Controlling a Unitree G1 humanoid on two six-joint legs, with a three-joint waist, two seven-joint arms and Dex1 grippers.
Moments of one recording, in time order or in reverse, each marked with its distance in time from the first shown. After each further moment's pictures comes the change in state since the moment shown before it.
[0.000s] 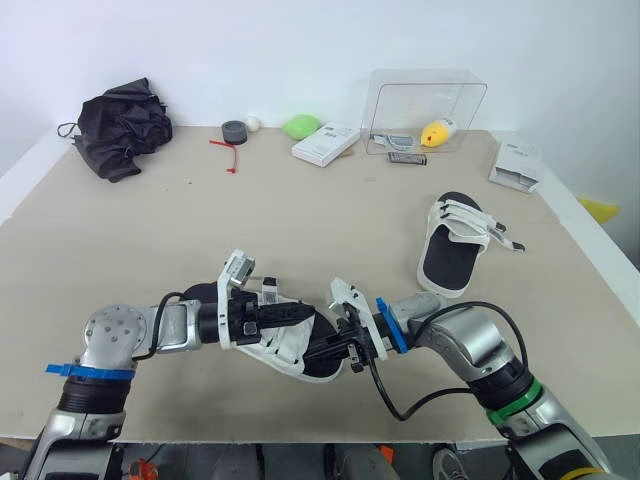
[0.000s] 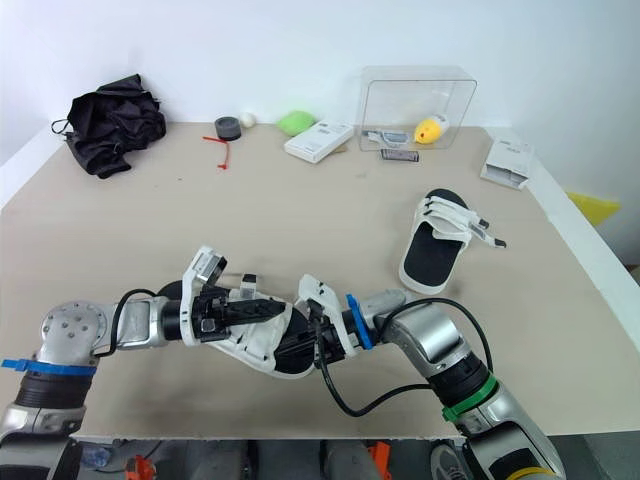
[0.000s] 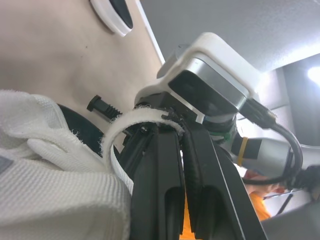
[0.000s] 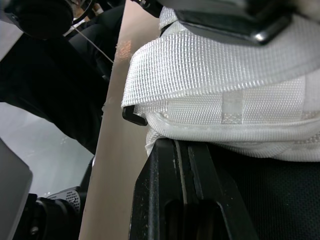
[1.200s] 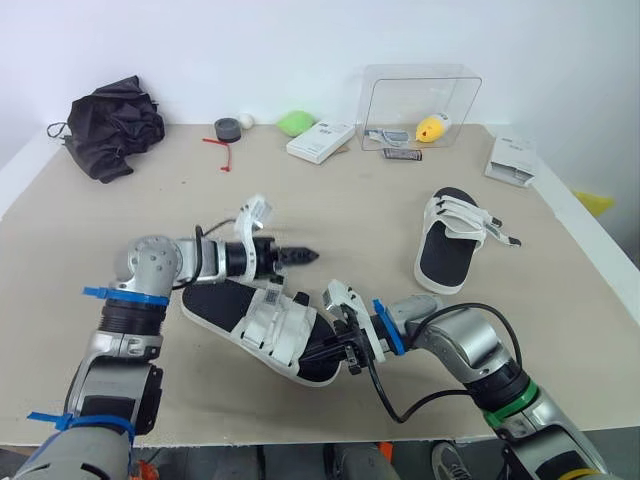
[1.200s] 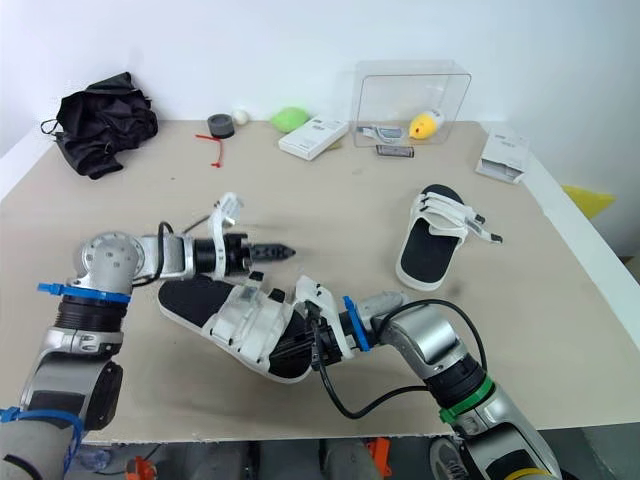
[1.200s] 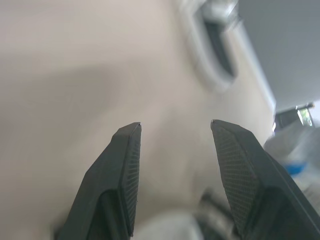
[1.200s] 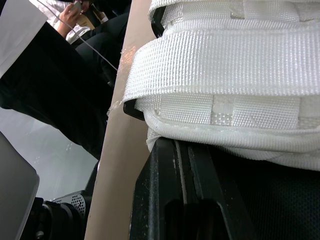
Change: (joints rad) left arm -0.379 -0.062 0.018 0.176 0.487 -0.178 -0.094; right arm 0.006 0.018 0.005 -0.001 0.007 -0.002 0.015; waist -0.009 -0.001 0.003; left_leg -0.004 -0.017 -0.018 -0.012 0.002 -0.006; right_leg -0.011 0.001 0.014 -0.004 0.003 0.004
